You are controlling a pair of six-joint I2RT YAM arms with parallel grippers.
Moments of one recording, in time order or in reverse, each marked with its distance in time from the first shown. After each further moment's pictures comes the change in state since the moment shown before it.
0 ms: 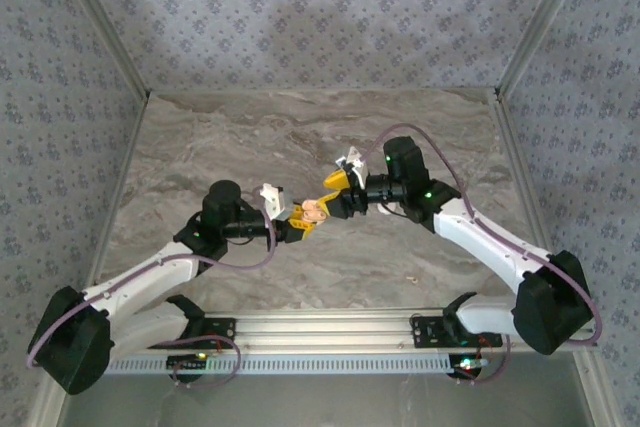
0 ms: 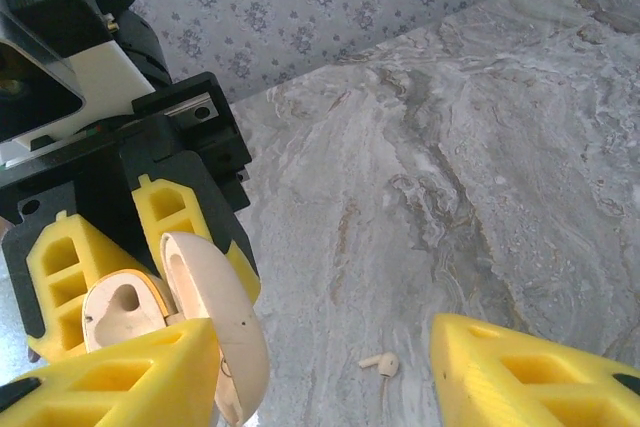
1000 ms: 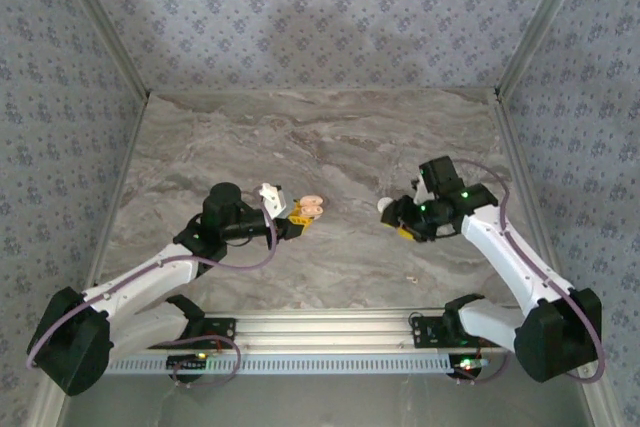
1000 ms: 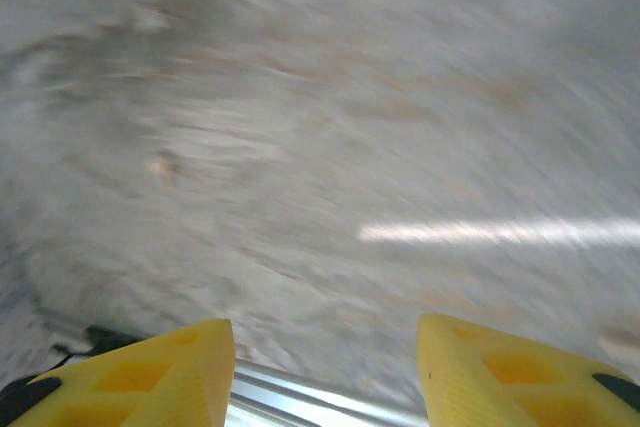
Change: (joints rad) left arm -0.001 -0.005 -0.018 -0.019 -0.131 0.019; right arm -0.258 -0.157 -0.039 -0.895 0.388 0.802
